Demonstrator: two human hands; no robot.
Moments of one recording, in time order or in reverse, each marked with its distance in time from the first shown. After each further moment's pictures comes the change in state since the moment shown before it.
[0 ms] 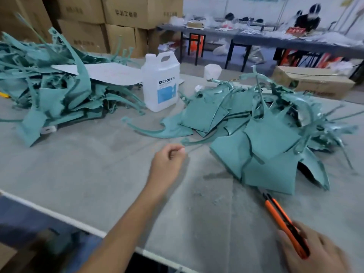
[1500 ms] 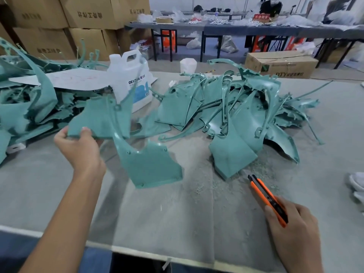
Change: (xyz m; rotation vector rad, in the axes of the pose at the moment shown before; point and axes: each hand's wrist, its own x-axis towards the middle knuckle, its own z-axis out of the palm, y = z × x) left_hand 0.055 0.025 -0.082 -0.539 0.688 -0.042; right_hand -0.001 0.010 0.016 0.189 0.228 0.002
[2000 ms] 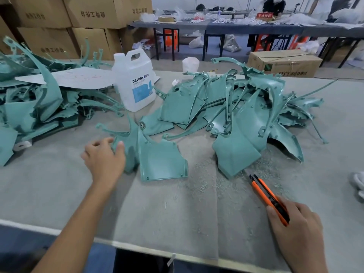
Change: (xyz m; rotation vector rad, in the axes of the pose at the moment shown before) left_hand 0.001 -0.043 -0.032 1.190 -0.399 0.387; right_hand 0.000 0.003 0.002 -0.062 -0.029 -0.046
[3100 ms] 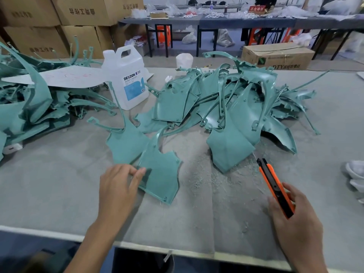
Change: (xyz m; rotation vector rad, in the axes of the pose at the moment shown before) left_hand -0.089 -0.005 0.000 -0.092 -0.079 0.455; right_hand -0.009 -0.002 -0.011 0.288 0.033 0.098
